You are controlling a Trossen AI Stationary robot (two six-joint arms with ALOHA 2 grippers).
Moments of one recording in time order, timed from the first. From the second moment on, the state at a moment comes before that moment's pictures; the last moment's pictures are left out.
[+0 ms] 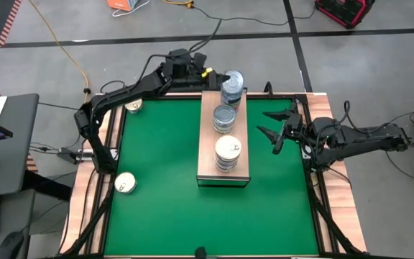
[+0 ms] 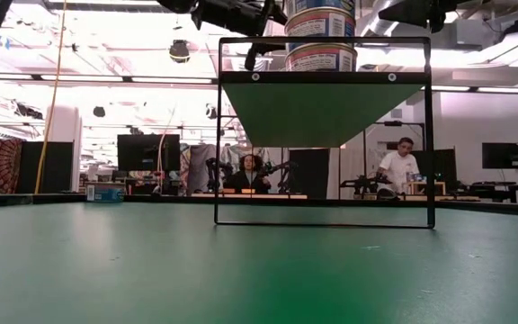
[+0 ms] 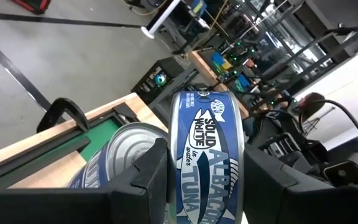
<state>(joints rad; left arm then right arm) 0.51 1.75 1.70 -0.05 0.25 -0.69 0.08 0.65 0.65 0.01 0.52 -0.03</state>
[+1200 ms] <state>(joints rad) 0.52 1.75 1.70 -0.06 0.20 -0.40 0.08 0.65 0.65 0.01 0.52 -0.03</state>
